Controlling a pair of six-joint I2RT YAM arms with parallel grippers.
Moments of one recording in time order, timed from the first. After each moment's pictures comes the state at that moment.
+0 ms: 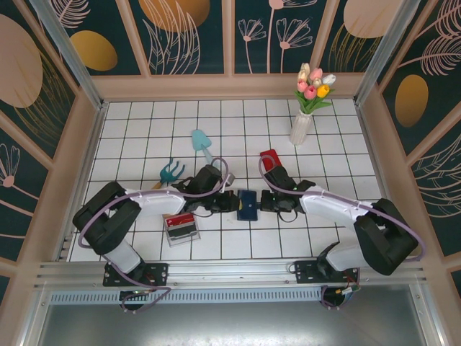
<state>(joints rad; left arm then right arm) -0.79 1.63 0.73 0.07 0.50 -0.82 0.69 1.35 0.66 -0.44 -0.06 0.68</state>
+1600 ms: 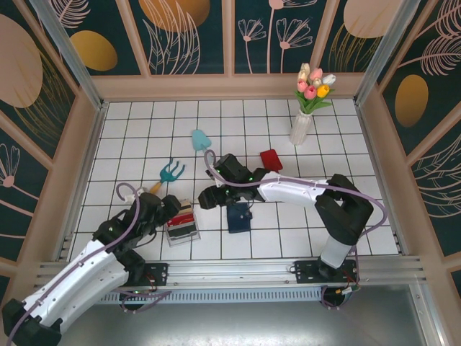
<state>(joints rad) -0.63 0.57 0.40 -0.71 -0.18 -1.17 0.95 1.72 1.09 -0.27 -0.39 0.58</state>
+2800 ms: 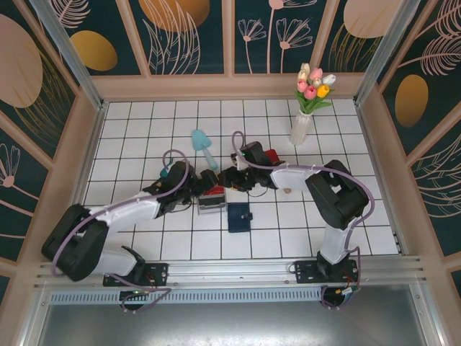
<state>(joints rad) -0.62 1.41 0.63 0.01 0.06 -1.06 0.66 1.83 0.99 0.01 -0.59 0.74</state>
